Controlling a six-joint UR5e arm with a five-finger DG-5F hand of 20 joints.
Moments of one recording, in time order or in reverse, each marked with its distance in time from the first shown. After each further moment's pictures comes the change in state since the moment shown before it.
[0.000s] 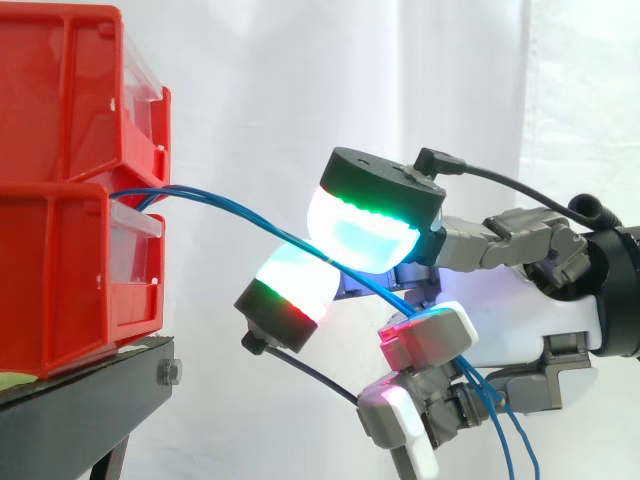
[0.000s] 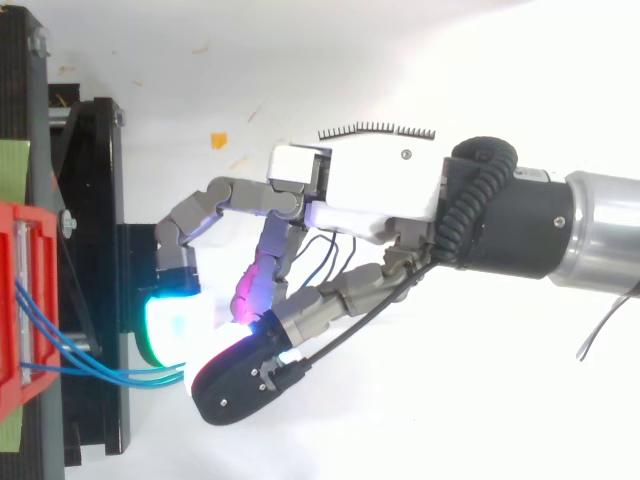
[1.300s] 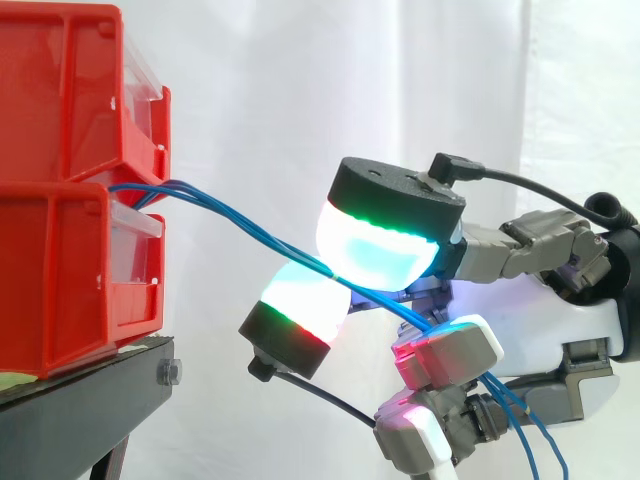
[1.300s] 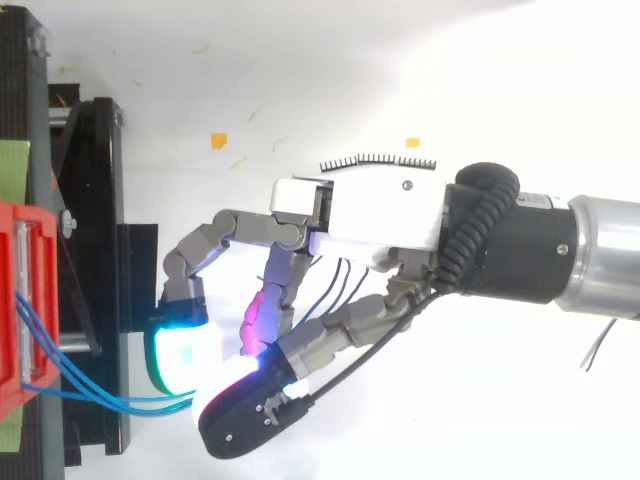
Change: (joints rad) arm 0.021 0.002 0.001 -0.030 0.007 0.001
